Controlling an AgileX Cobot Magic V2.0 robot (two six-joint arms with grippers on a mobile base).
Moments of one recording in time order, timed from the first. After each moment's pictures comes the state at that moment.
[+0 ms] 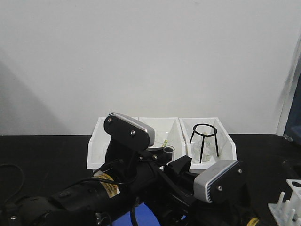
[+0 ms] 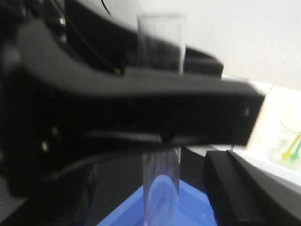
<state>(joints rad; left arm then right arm) -0.88 1.50 -1.05 -0.35 -0.19 0.22 0.61 1.30 -0.62 -0.22 -0.50 0.22</state>
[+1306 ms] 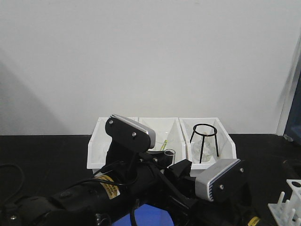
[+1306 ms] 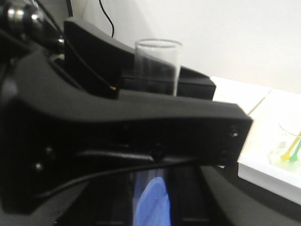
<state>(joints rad) -0.88 1.50 -1.05 -0.35 -0.16 0.21 0.61 1.30 -0.62 -0.22 -0.50 0.22</state>
